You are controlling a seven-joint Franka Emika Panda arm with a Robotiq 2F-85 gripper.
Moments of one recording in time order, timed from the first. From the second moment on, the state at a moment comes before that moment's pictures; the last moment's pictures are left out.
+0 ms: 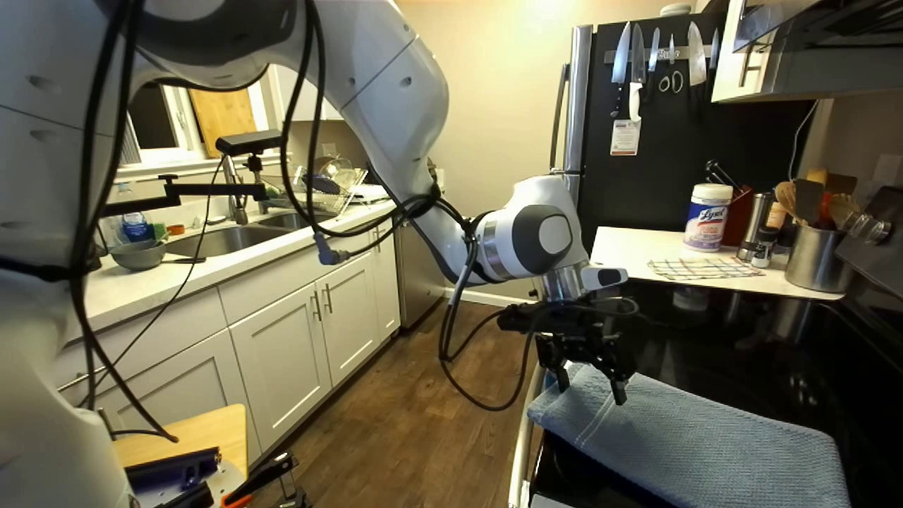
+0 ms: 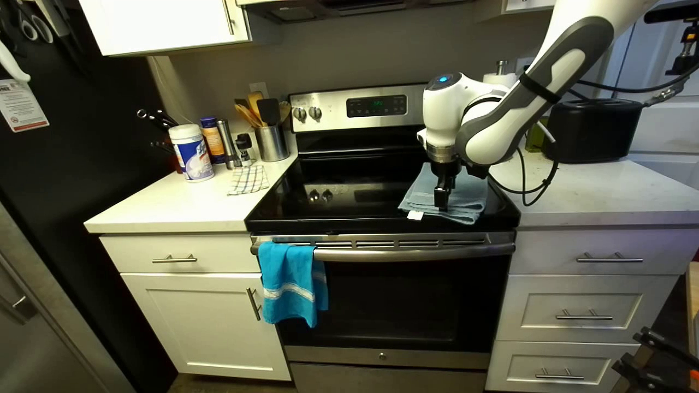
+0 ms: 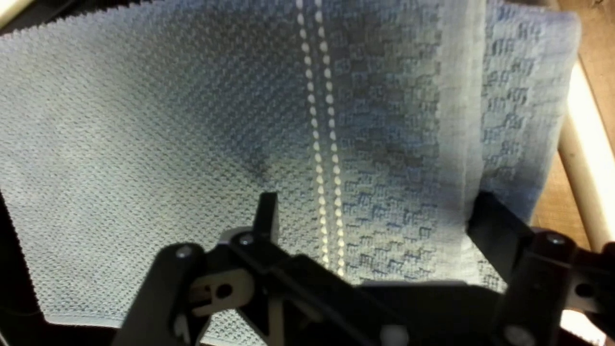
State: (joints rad) arm 0.02 0.45 -0.11 -1.99 -0.52 2.51 0.09
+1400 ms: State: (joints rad) arm 0.09 0.45 -0.21 -1.99 -0.72 2.50 0.22
